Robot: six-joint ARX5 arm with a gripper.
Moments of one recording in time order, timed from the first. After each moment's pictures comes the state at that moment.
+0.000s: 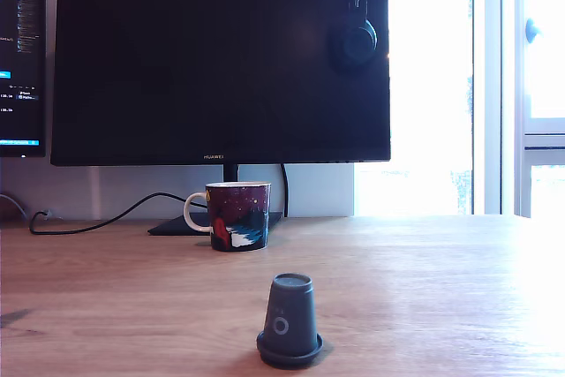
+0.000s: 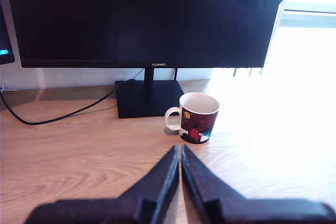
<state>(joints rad) -0.13 0.08 0.42 -0.49 0.28 -0.14</state>
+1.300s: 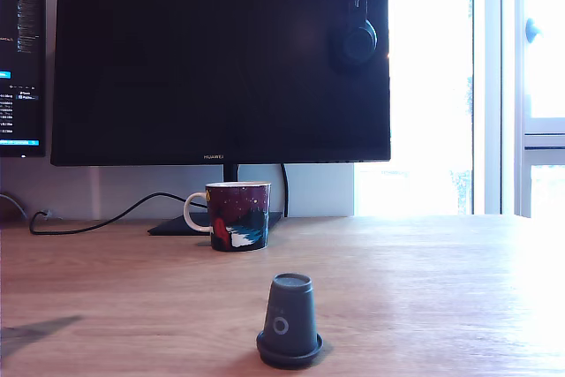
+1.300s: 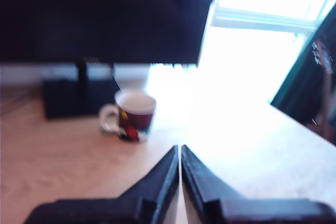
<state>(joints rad) -0.15 0.16 0.37 -0.39 0.52 -0.21</state>
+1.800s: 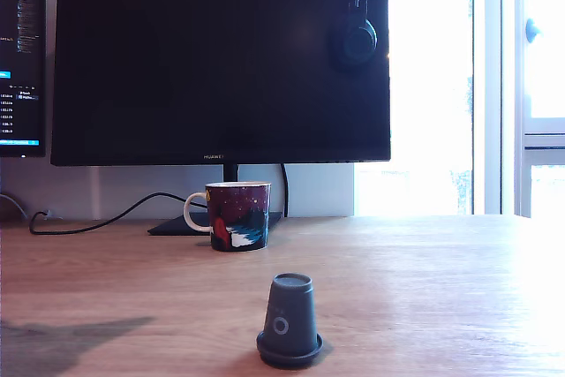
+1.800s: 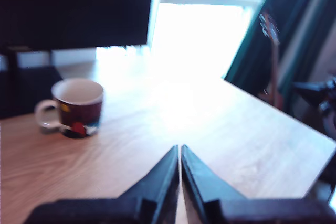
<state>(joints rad) -0.42 0.32 0.36 -0.23 0.45 -0.17</state>
